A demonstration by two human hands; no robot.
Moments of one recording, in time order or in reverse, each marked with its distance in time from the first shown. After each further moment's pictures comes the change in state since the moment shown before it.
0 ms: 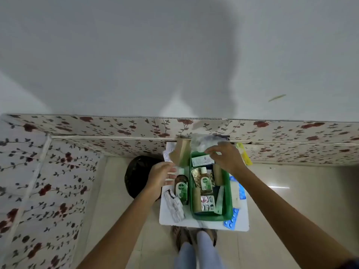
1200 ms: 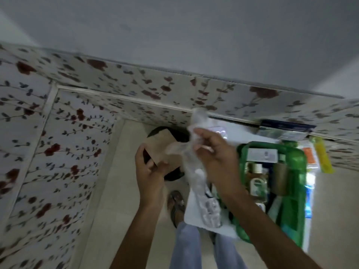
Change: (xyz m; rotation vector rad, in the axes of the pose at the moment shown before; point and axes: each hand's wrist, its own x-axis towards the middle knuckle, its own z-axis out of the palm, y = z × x) left_hand 0.062 -0.074 -0.082 -0.394 0.482 0.219; right_hand 0.027 -0.068 0.159 0.586 0.010 -0.174
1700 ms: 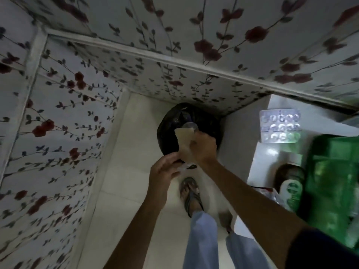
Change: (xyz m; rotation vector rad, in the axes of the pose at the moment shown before) left_hand 0.108 -0.083 -0.110 0.112 -0.245 -0.293; right_hand 0.064 0.174 0.193 -0.813 -0.210 0.248
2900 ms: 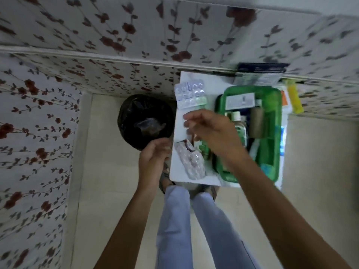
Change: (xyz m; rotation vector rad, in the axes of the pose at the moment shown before) left_hand -0.112 -0.007 0.116 0.182 -0.028 0.172; right_hand -0.165 0.072 -0.211 0.891 -0.029 -0.074
